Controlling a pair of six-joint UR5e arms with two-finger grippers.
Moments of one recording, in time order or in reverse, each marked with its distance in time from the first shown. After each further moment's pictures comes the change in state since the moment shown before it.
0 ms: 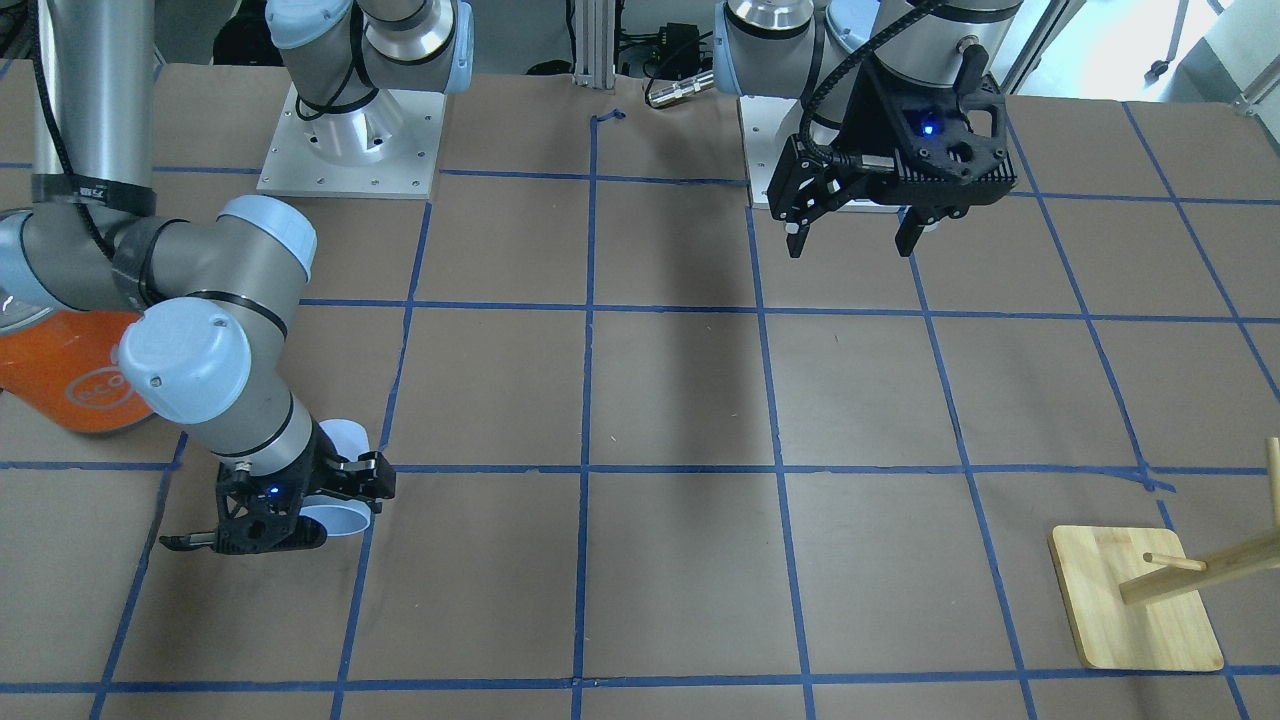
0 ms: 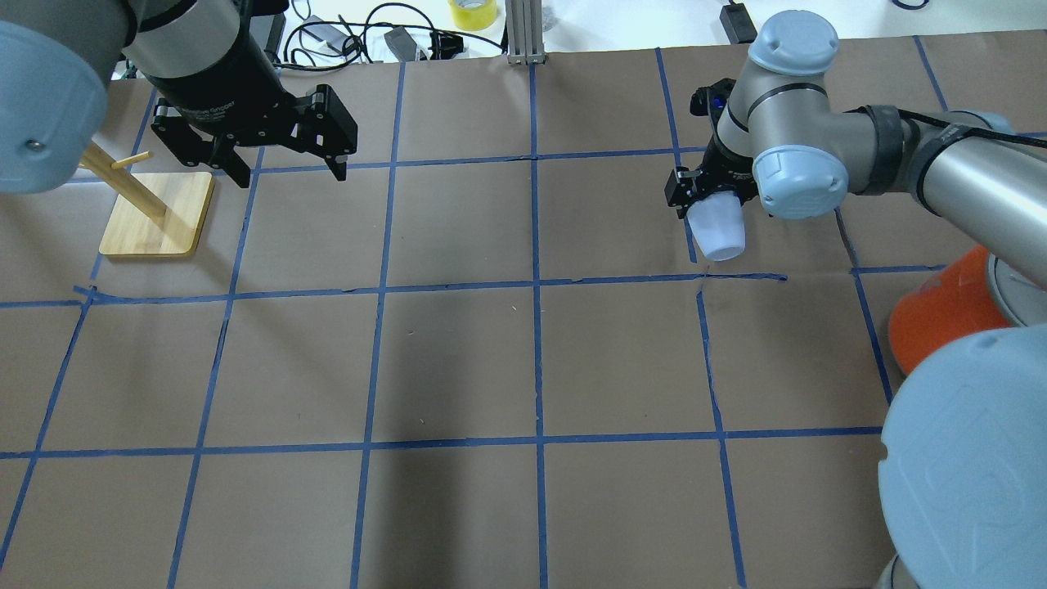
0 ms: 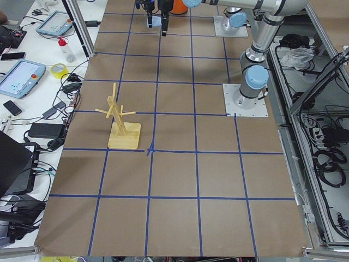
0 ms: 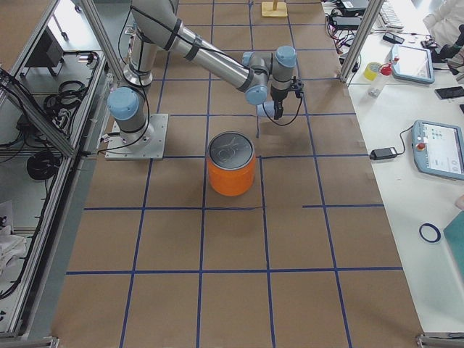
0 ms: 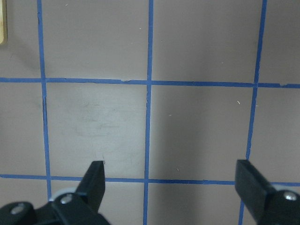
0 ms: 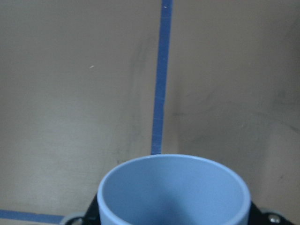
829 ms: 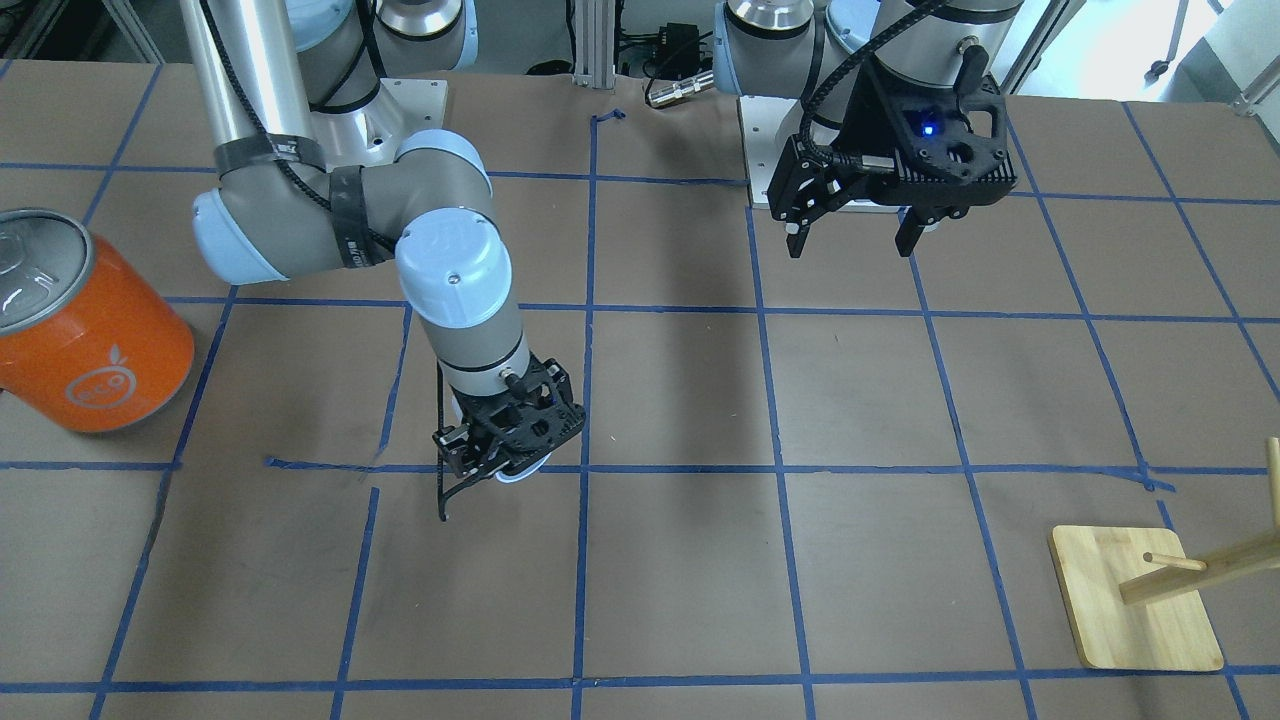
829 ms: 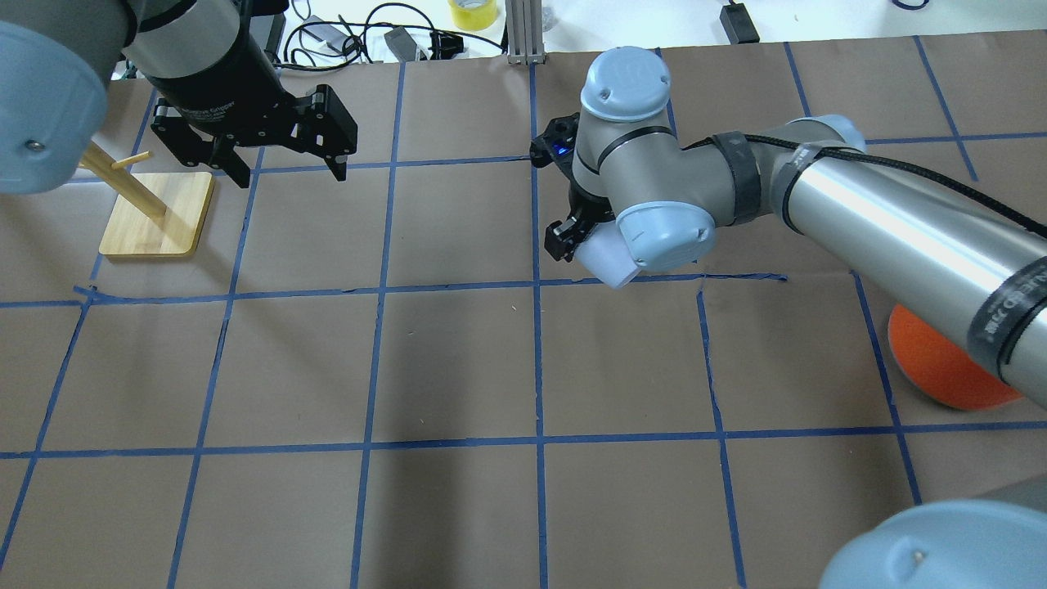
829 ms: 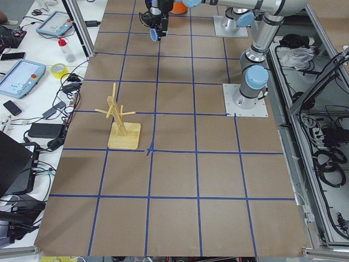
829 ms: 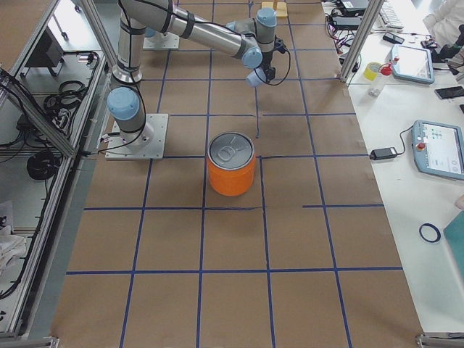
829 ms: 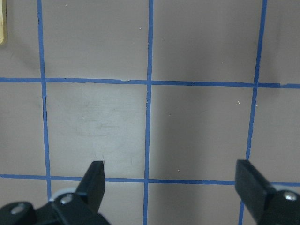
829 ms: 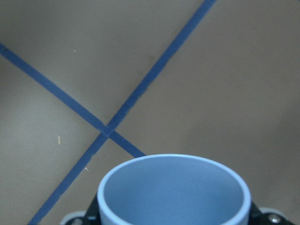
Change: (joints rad) left arm 0.000 0.000 0.000 0.000 0.000 0.000; right arm 0.301 -0.021 0.000 -0.018 0.001 -0.289
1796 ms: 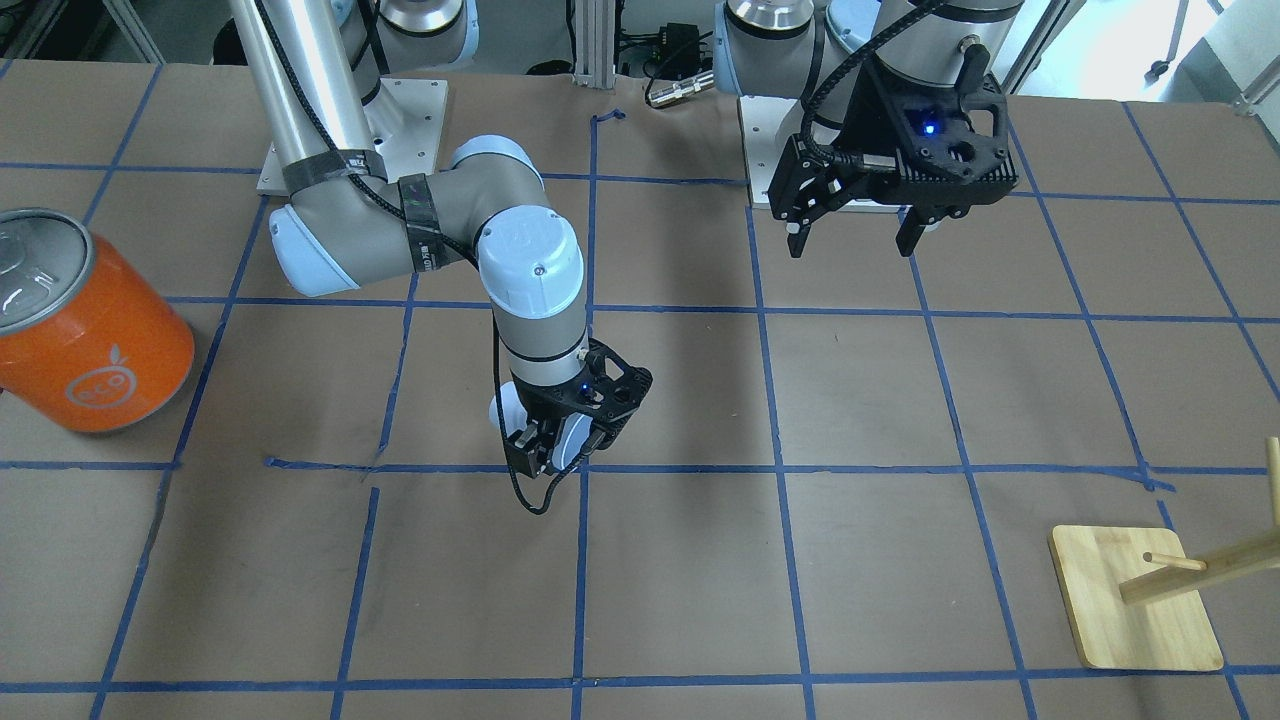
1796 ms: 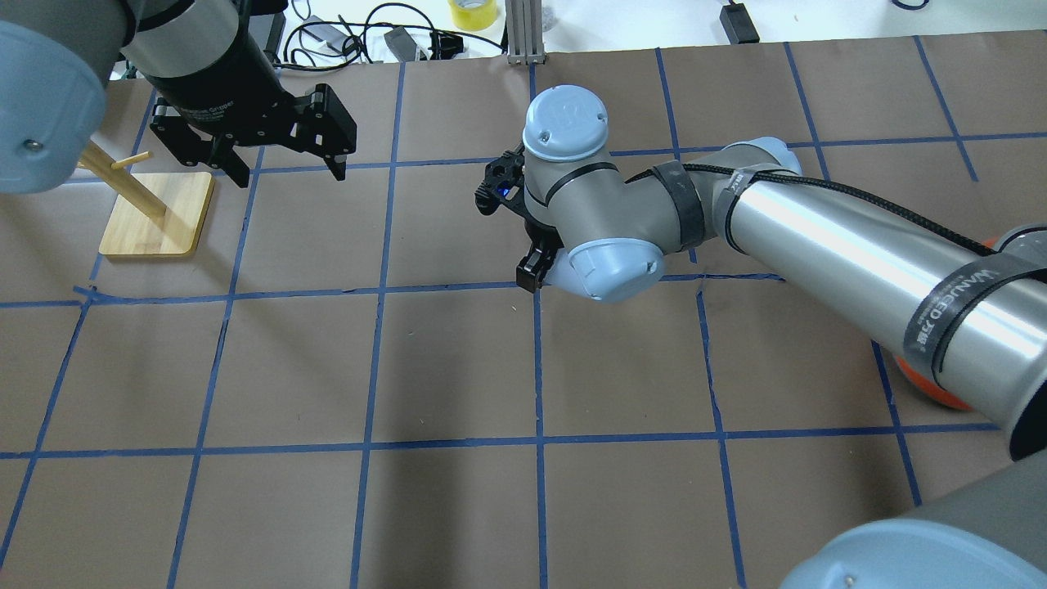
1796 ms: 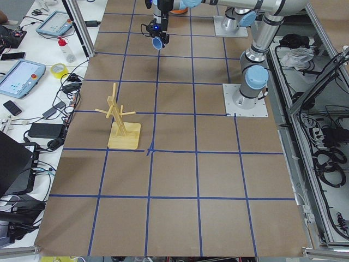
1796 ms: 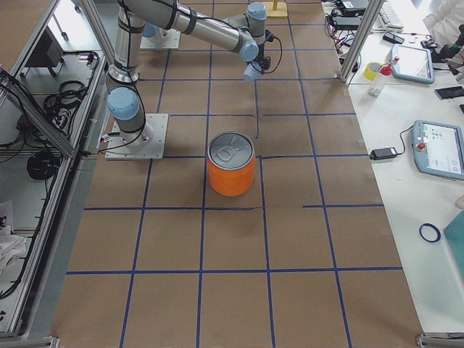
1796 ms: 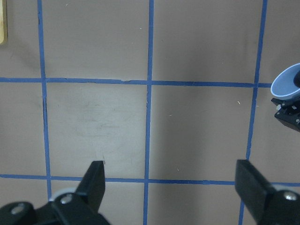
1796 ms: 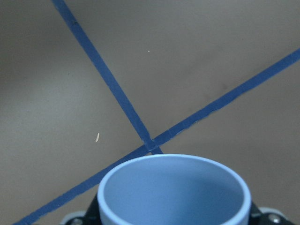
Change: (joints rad) left arm 0.001 0.000 0.001 0.000 0.000 0.000; right arm 0.071 0.043 0.000 -0.047 -0.011 -0.274
